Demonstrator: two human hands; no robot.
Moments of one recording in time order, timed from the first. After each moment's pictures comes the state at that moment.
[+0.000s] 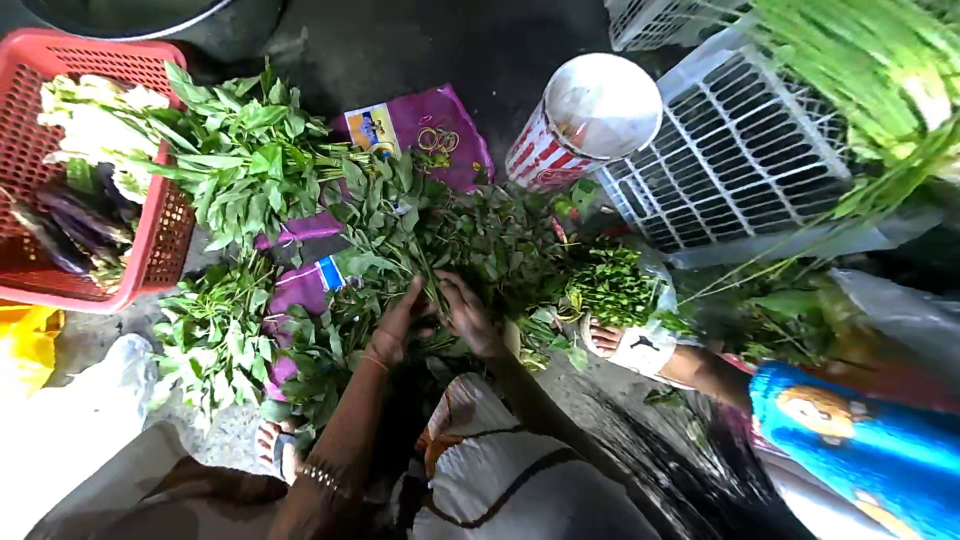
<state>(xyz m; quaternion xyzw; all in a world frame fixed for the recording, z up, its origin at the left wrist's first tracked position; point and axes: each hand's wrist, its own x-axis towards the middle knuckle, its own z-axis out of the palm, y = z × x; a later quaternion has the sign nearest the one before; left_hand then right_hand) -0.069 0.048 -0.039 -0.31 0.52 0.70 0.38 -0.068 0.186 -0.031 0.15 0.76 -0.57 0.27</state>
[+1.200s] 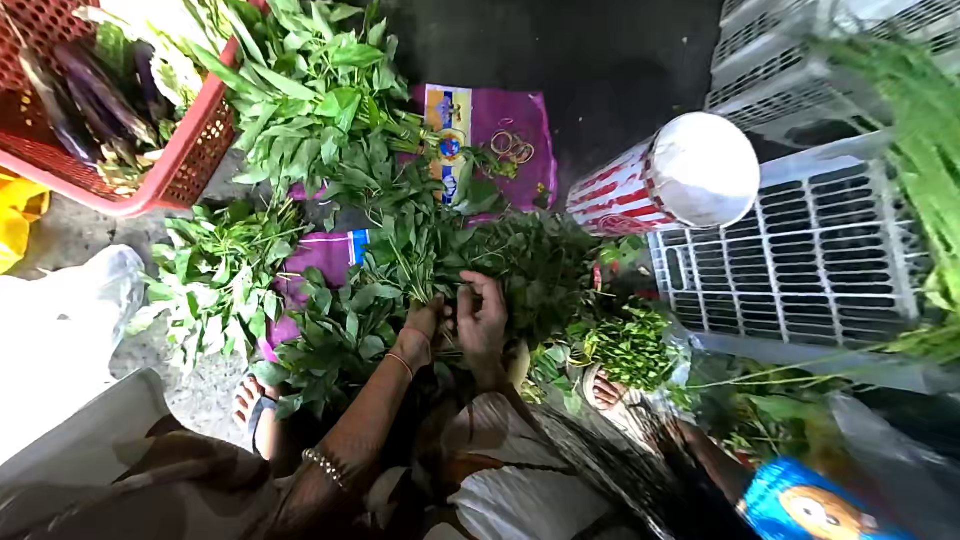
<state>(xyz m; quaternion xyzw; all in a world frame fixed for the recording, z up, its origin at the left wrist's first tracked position) -0.059 0.049 -0.053 -0.47 0.37 0.75 0.29 -0.065 0.146 -0.060 0.03 0.87 -0.49 0.01</state>
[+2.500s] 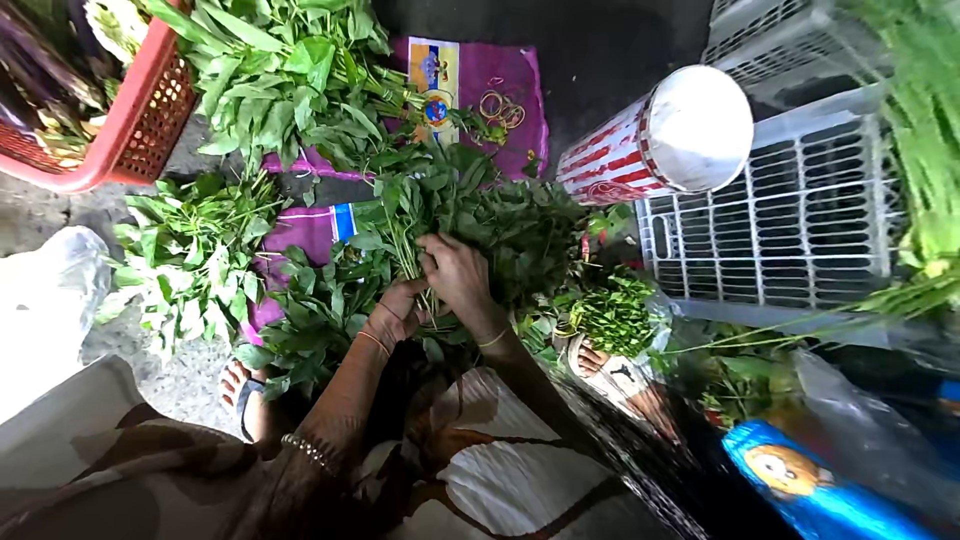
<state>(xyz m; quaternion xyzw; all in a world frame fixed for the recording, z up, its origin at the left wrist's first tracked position) -0.052 0.032 -0.055 -0.39 0.29 0.83 0.28 -0.105 0.136 -0.032 -0.17 0.95 -0.21 0.16</state>
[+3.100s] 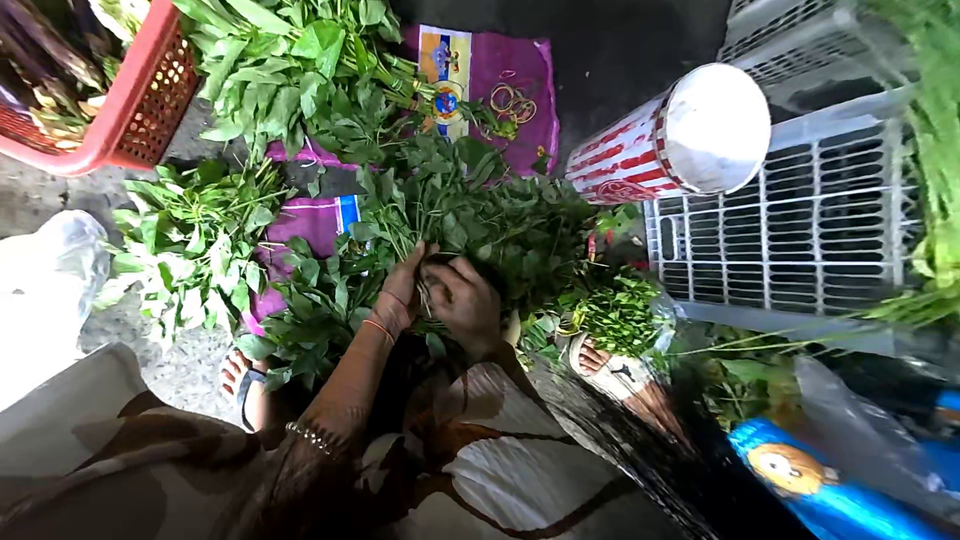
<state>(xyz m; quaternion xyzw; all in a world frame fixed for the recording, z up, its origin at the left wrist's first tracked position) -0.058 0.028 -0.068 -0.37 0.35 0.82 0.27 -0.057 0.154 -0.038 -0.15 0.96 -0.25 0.07</state>
